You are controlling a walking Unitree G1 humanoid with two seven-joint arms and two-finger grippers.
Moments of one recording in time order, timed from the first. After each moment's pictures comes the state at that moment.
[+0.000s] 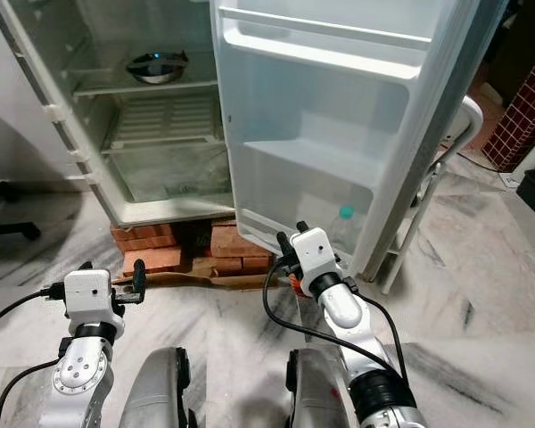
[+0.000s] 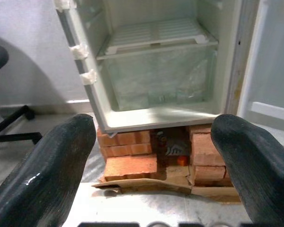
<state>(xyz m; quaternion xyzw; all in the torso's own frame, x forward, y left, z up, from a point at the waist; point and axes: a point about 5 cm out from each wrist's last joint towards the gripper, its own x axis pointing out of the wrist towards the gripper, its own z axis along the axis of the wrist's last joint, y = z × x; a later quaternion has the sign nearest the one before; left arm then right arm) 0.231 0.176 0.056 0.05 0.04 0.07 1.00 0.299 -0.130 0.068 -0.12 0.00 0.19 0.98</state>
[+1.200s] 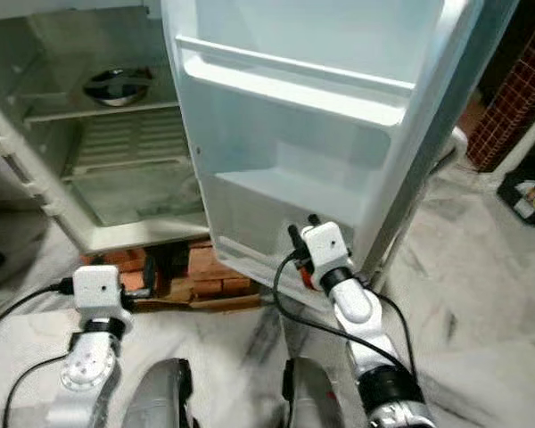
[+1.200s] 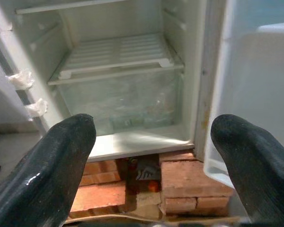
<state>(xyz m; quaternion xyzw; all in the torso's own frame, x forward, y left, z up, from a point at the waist) 0.234 0.169 0.060 0.04 0.03 0.06 1.00 0.302 -0.137 0.072 -0.12 -0.01 0.18 0.98</state>
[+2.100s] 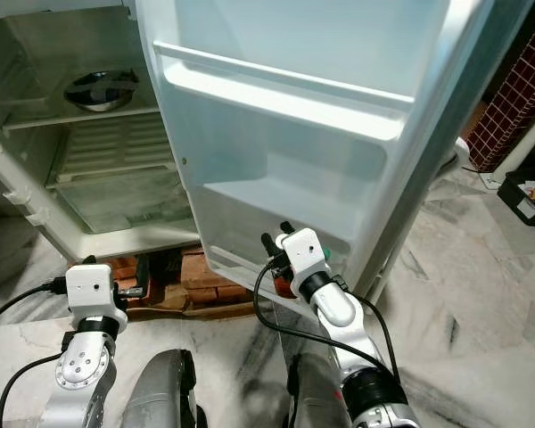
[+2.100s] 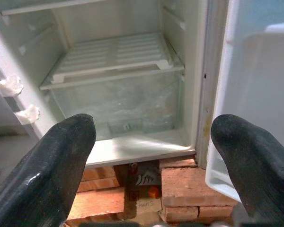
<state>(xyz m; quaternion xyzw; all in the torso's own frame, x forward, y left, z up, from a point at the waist) 0.234 0.170 0.059 0.04 0.03 0.06 1.00 0.296 -0.116 0.067 -0.10 -0.01 0.24 0.97</state>
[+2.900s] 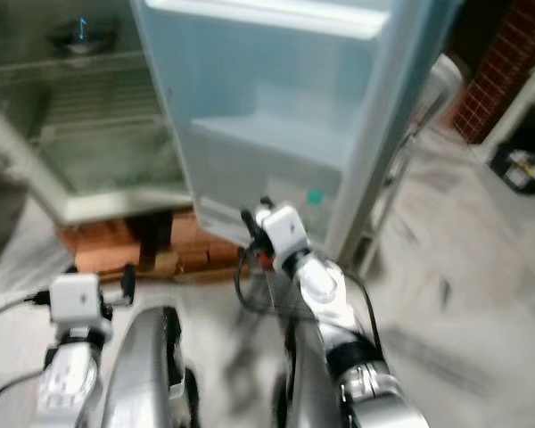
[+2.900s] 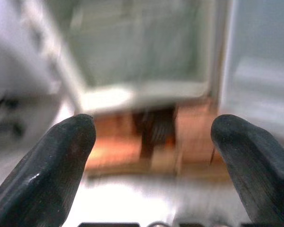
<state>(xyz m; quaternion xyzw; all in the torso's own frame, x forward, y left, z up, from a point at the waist) 0.194 0.180 0.048 0.06 0.09 0.10 0.99 0.323 -0.079 0.106 -0.11 -0.10 0.29 0.95</state>
